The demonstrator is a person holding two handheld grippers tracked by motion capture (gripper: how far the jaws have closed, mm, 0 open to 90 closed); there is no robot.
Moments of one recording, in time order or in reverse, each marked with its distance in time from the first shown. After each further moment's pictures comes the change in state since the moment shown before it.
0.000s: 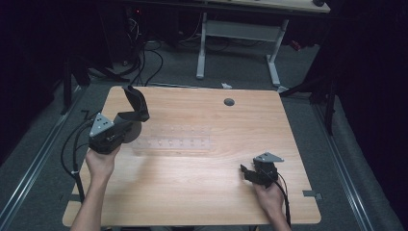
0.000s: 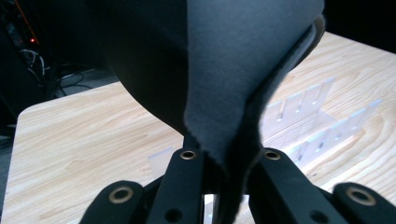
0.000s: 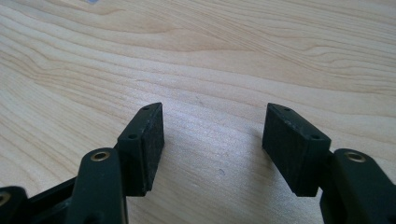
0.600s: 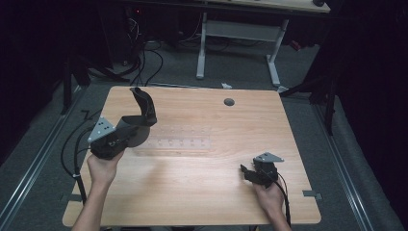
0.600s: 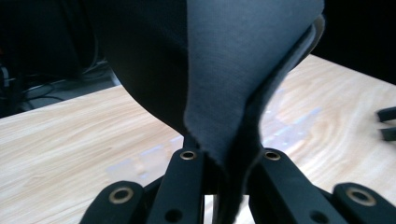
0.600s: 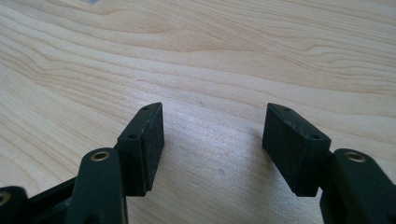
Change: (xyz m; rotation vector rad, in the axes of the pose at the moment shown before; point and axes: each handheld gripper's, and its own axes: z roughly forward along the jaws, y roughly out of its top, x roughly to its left) left arm -0.029 0.006 -0.018 0.004 -0.103 -0.043; right arm 0.000 0.000 0.000 0.000 0.000 -0.001
